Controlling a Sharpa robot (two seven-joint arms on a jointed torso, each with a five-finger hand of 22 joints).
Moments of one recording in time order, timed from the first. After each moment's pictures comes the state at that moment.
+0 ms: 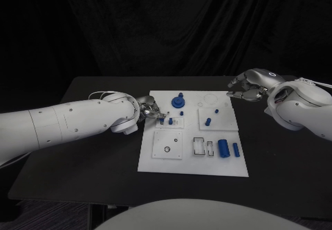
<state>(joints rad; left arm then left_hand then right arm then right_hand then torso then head) 1.27 -0.71 -0.21 1.40 -0.99 -0.13 -0.35 1.16 0.03 0.32 0.16 0.31 1.03 0.03 0.15 1.27 1.46 -0.04 1.57 1.31 1.47 -0.08 1.57 1.31 0.04 1.46 0.03 1.44 1.31 1.39 -0.90 -0.25 1.45 -1.44 -0.41 -0.15 1.35 -0.02 0.11 0.27 0.12 0.84 0.08 0.14 0.18 1.46 -0.02 1.56 1.31 1.47 -0.08 1.51 1.31 0.06 1.45 0.04 1.26 1.31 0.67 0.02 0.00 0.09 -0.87</state>
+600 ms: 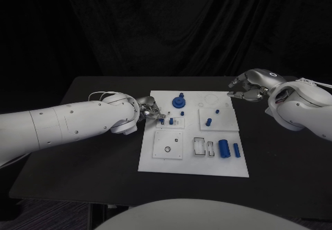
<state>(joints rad) 1.26 -0.72 -0.21 1.40 -1.05 -0.14 -0.34 1.14 0.02 0.32 0.17 0.29 1.03 0.03 0.15 1.27 1.46 -0.04 1.57 1.31 1.47 -0.08 1.57 1.31 0.04 1.46 0.03 1.44 1.31 1.39 -0.90 -0.25 1.45 -1.44 -0.41 -0.15 1.35 -0.02 0.11 0.27 0.12 0.84 0.08 0.14 0.18 1.46 -0.02 1.56 1.31 1.47 -0.08 1.51 1.31 0.06 1.45 0.04 1.26 1.31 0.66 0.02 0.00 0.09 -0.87</state>
